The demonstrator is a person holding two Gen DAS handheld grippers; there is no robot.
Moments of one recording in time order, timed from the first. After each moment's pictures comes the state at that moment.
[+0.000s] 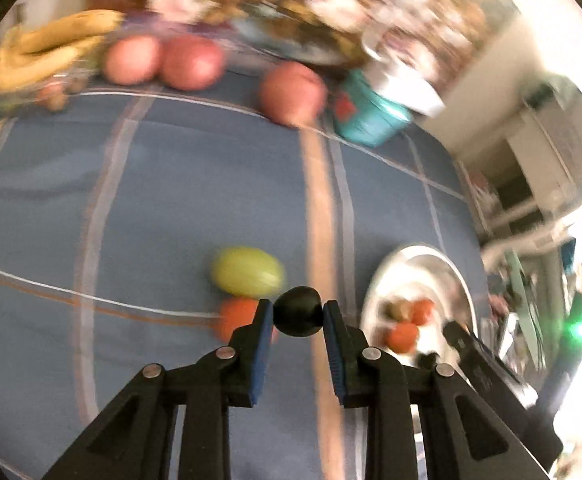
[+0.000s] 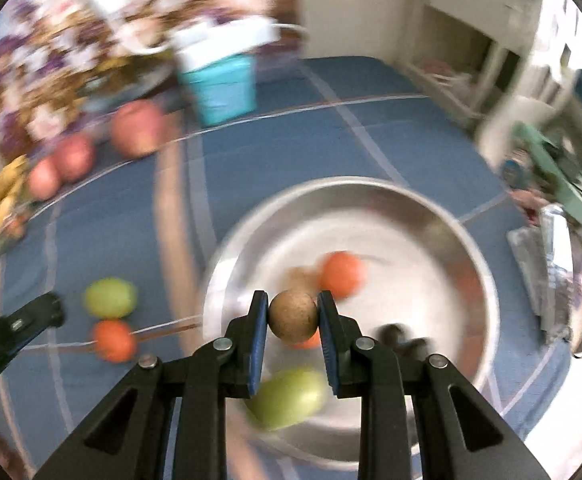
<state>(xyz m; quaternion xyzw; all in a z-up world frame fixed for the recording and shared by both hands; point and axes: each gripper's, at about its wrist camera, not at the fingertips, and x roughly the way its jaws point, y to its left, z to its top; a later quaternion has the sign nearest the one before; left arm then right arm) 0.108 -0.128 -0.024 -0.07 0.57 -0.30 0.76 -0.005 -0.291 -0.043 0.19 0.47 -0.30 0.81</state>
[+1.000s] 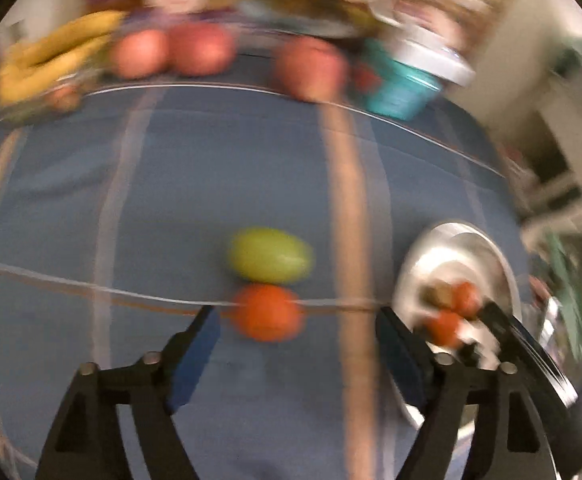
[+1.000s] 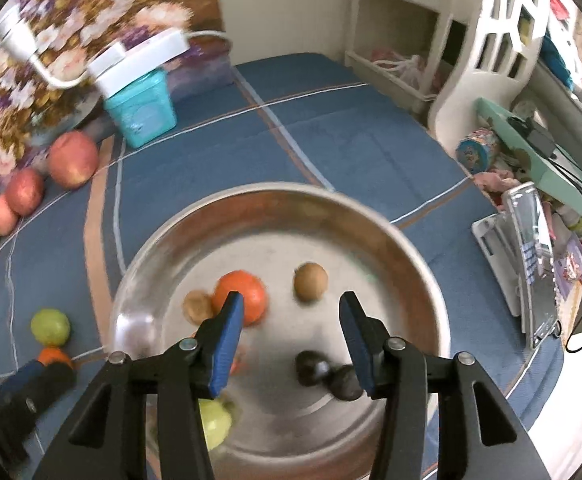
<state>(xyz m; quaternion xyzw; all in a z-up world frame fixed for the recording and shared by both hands) 0.113 -0.117 -0.031 -0.01 0.58 -0.21 0.79 -0.032 -0.338 -0.053 0.20 0.46 -0.33 0.80</state>
